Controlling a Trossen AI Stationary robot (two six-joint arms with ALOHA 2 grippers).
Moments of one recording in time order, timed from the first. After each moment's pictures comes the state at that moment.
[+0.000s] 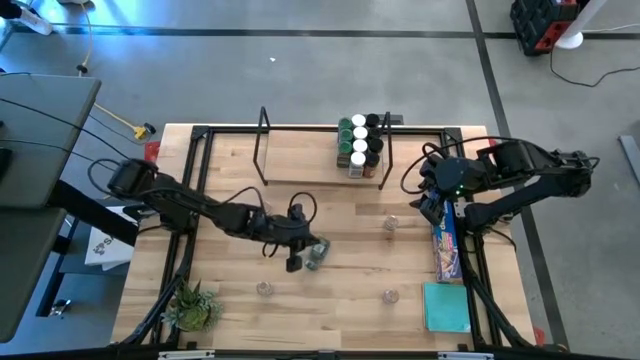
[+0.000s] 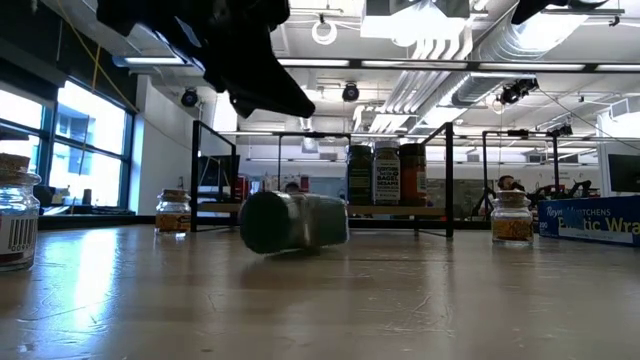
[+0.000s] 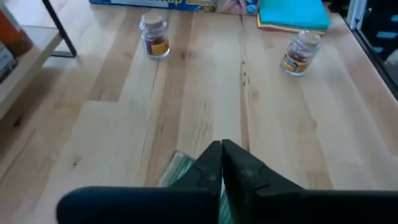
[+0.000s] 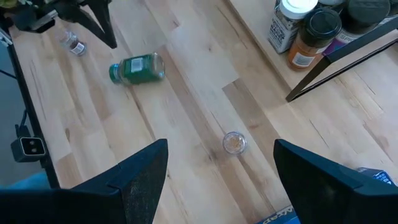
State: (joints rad) left arm -0.25 1.56 0.85 0.13 -0.21 -0.20; right arm 0.16 1.10 1.44 -1.35 0.19 0.65
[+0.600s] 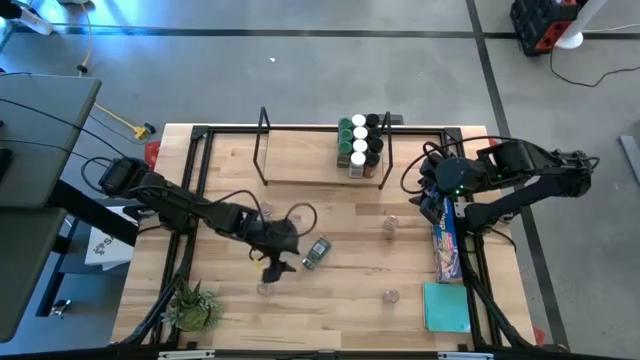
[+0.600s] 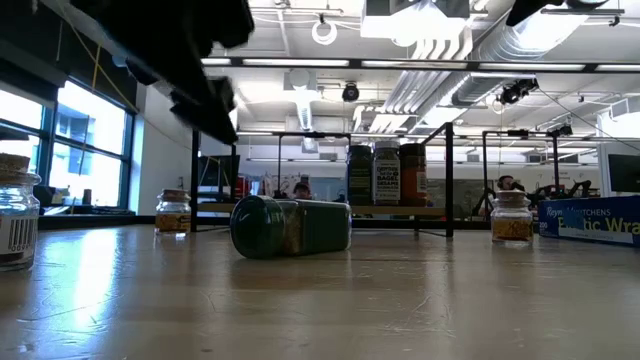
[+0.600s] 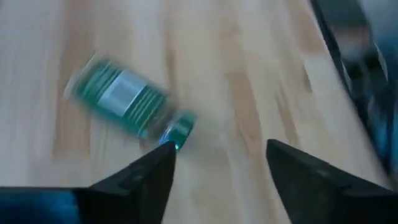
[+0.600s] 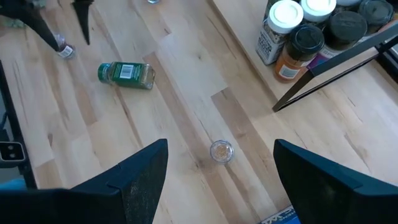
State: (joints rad) left arm -0.29 1.48 0.85 -0.18 0.07 -0.24; right arm 0.16 1.10 1.44 -1.35 0.25 0.61
